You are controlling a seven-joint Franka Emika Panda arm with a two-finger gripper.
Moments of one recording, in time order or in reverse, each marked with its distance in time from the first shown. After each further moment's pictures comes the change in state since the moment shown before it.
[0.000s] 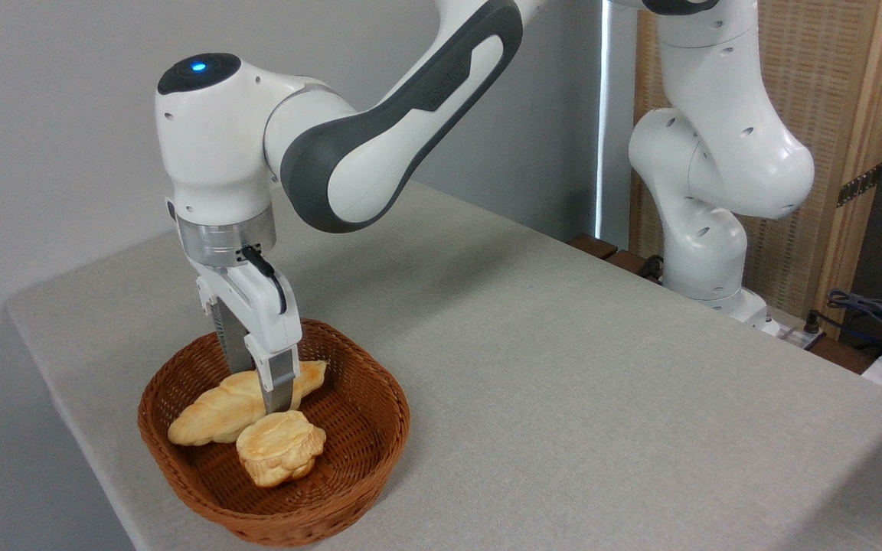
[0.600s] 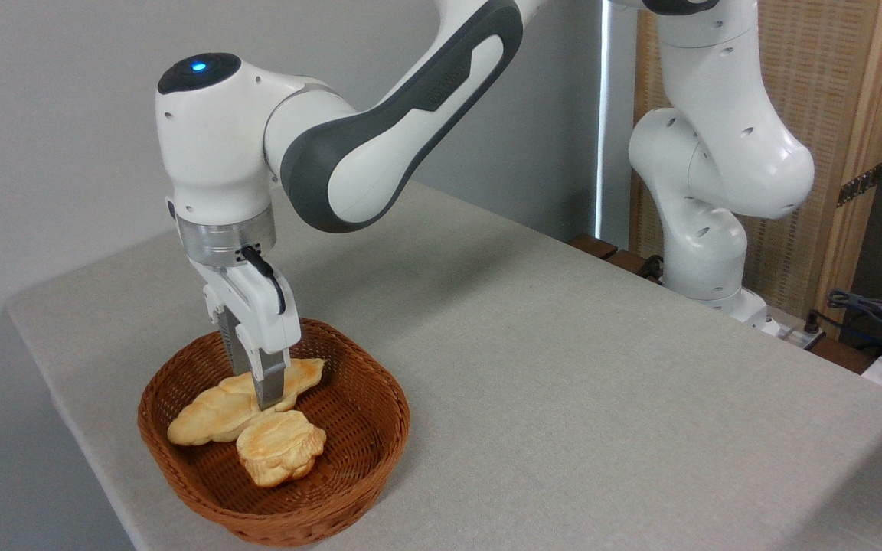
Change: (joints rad) arm 0.000 0.000 0.000 0.000 0.000 0.002 0.007
